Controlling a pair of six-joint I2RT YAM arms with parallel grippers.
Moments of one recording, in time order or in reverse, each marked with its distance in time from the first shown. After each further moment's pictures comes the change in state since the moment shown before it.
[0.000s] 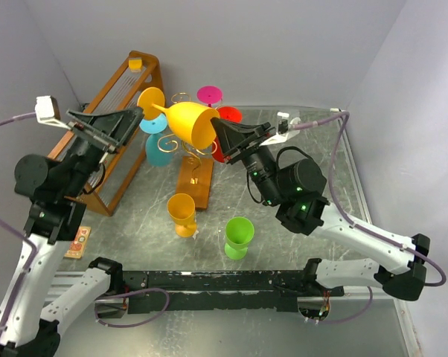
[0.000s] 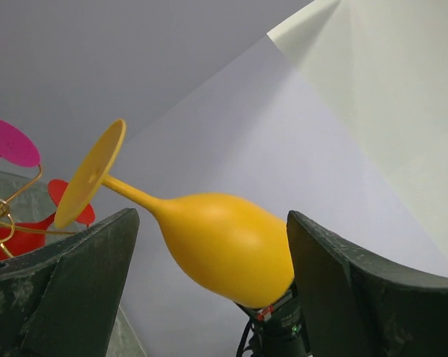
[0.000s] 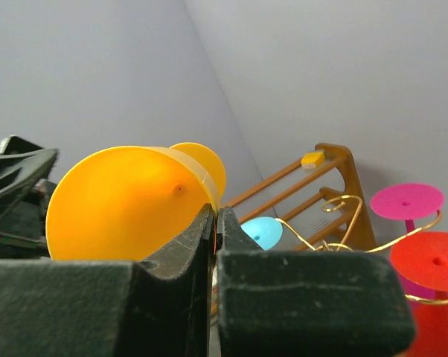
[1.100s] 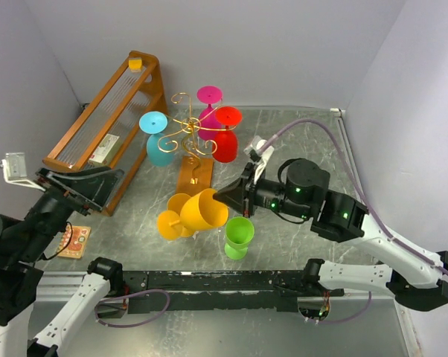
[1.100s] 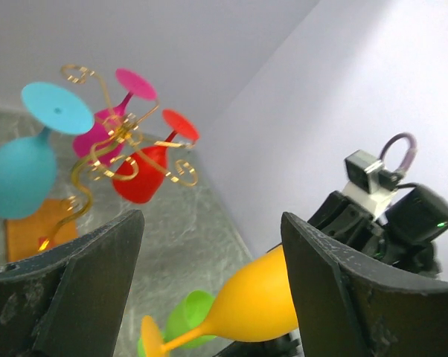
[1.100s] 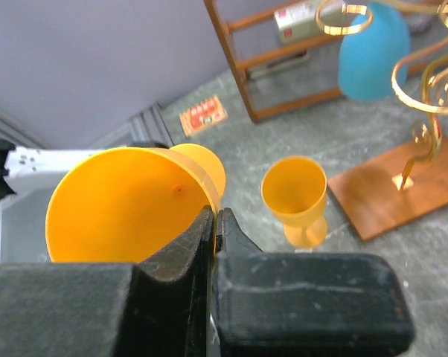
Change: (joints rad) left arm 0.000 -0.253 0.173 -0.716 -0.029 0.440; right arm 0.000 -0.140 0.087 -0.928 -0.529 0.085
